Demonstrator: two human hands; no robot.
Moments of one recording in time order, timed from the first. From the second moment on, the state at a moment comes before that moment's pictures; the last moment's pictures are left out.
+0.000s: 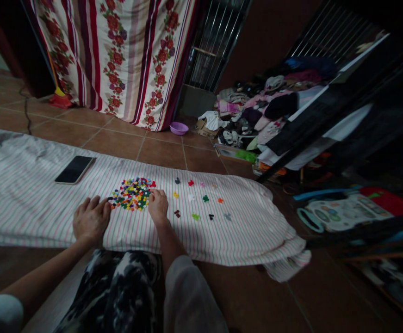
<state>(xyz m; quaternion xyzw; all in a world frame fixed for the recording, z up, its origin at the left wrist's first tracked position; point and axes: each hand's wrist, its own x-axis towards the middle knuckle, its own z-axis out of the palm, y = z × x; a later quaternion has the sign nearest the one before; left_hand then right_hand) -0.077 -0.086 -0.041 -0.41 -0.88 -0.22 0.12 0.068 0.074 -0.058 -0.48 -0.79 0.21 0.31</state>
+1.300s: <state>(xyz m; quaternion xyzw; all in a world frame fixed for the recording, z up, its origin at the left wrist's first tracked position) -0.075 -0.085 -0.035 -0.40 -0.88 -0.21 0.13 0.065 0.079 -0.055 -0.52 -0.74 0.24 0.34</state>
